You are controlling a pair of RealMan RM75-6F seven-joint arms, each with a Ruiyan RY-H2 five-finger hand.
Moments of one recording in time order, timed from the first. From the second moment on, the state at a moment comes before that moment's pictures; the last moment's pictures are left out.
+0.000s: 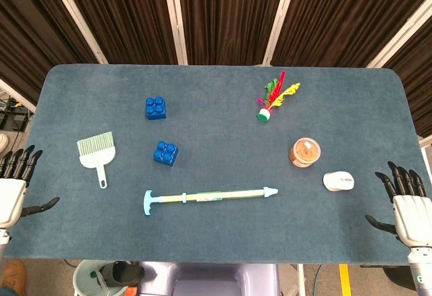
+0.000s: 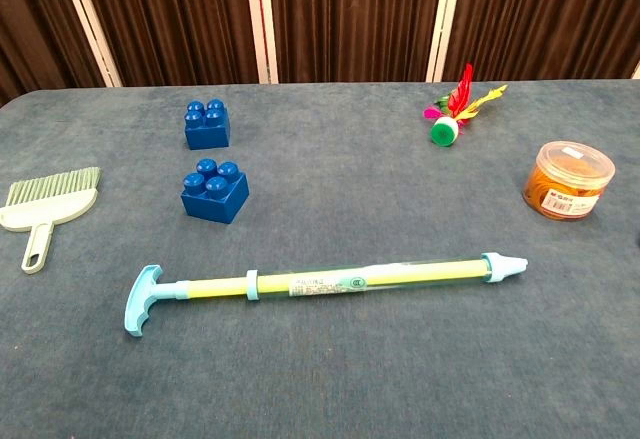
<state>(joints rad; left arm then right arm) -0.15 -1.22 -0.05 -1.40 1.51 1.48 0.06 0.07 -1.06 0.06 -1.67 -1.47 1.45 -0.13</state>
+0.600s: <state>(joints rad) -0.17 -1.30 -0.06 -1.24 1.54 1.52 -0.03 0.10 -1.17 0.02 -1.66 -1.52 1.40 -0.19</state>
